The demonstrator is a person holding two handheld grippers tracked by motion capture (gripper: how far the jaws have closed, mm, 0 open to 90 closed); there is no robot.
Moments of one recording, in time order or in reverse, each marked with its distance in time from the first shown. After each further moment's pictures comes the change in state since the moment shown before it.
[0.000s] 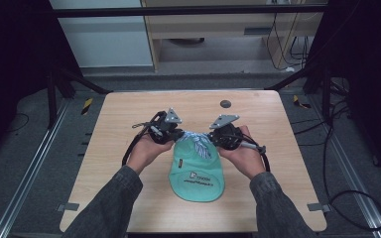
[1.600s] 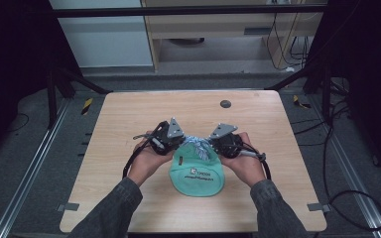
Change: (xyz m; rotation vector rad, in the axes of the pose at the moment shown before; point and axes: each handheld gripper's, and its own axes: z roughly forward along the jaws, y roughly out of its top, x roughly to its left) left arm -0.028 -0.015 -0.003 -0.048 0.084 0.086; right arm 0.012 -0.019 0.003 0.001 -0.042 -0.083
